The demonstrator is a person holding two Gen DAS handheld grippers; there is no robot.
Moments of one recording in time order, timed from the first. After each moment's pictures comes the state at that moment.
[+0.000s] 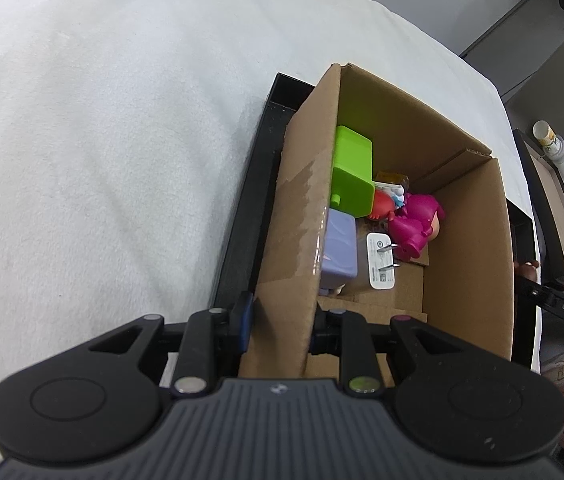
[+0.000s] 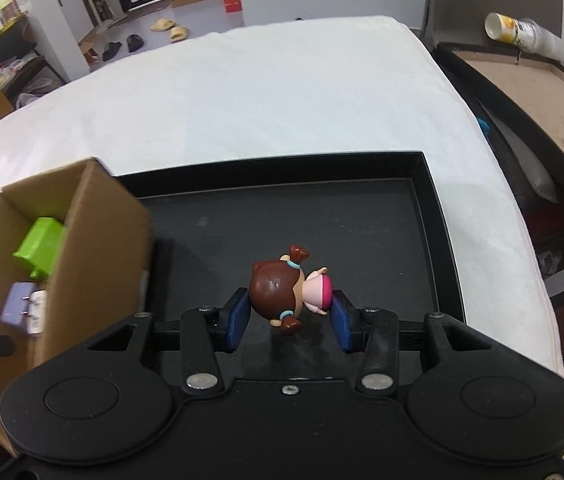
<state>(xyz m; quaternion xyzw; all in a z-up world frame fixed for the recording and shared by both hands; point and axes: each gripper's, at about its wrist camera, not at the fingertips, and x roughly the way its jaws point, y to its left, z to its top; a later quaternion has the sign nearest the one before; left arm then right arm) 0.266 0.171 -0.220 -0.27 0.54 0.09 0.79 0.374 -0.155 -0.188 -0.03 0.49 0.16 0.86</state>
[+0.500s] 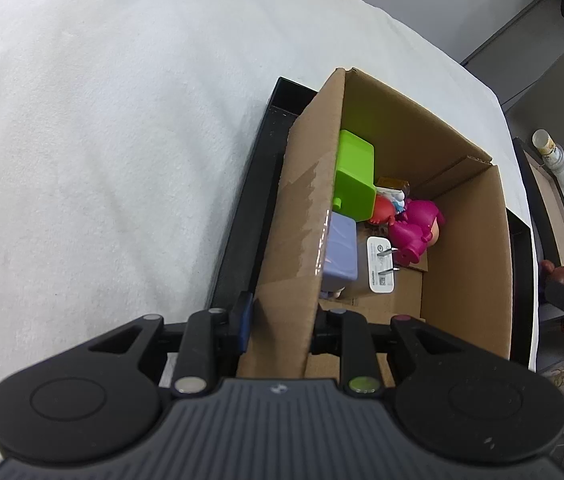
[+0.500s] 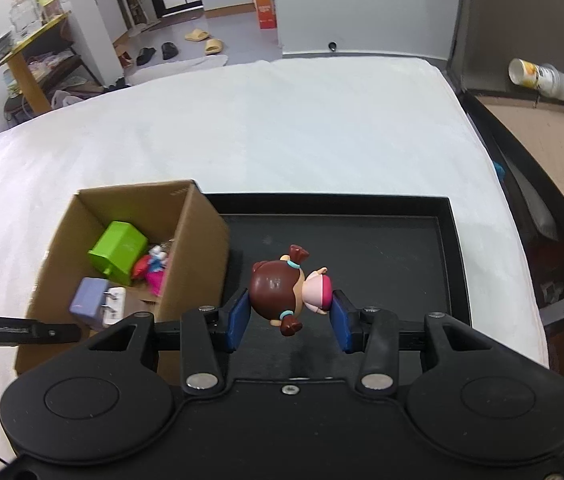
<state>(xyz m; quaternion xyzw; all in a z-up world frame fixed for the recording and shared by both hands) 0.263 0.175 -0.219 -0.28 0.53 0.09 0.79 0.349 -0.127 -0.137 -0.05 0.47 0.19 0.86</state>
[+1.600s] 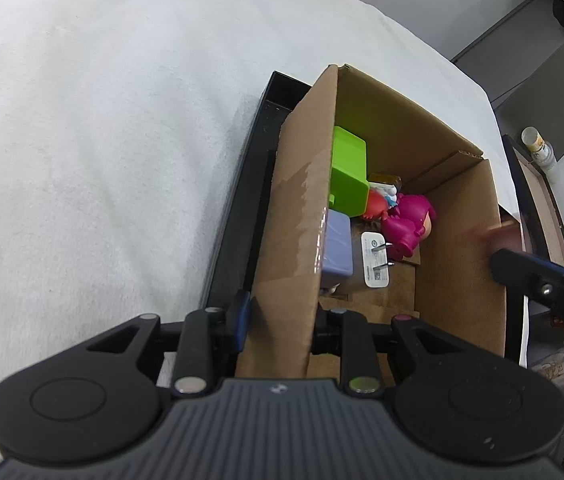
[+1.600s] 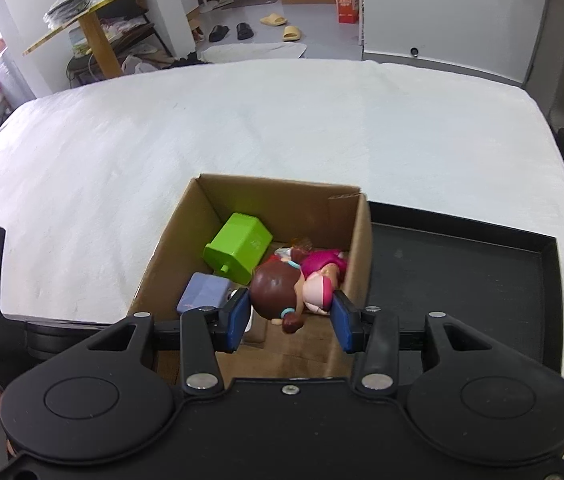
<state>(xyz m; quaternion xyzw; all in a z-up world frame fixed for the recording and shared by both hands) 0.259 0.181 -0.221 -0.29 0.53 0.07 0.79 0.322 -0.031 -0.129 -0.08 0.47 0.28 0.83</state>
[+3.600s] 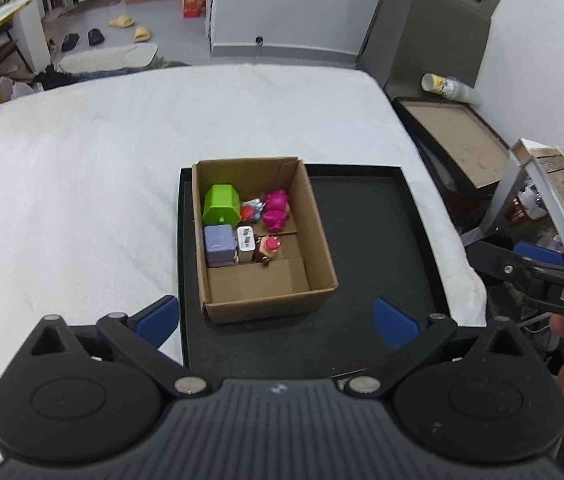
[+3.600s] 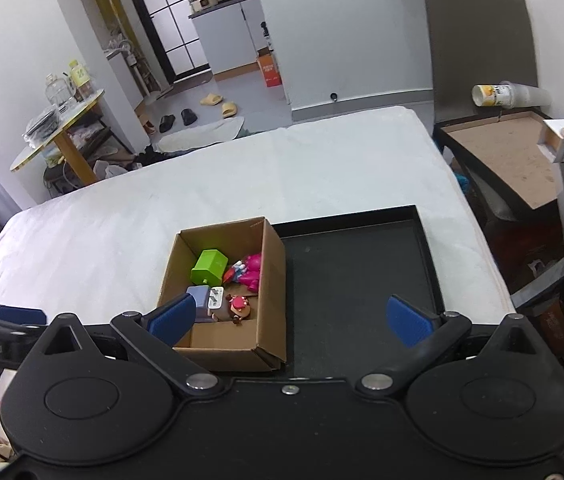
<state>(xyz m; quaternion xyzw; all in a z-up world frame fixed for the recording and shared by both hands) 0.168 0.068 0.002 -0.09 0.50 0.01 0.86 0.224 -0.174 -0.027 0.05 0.41 0.20 0.89</state>
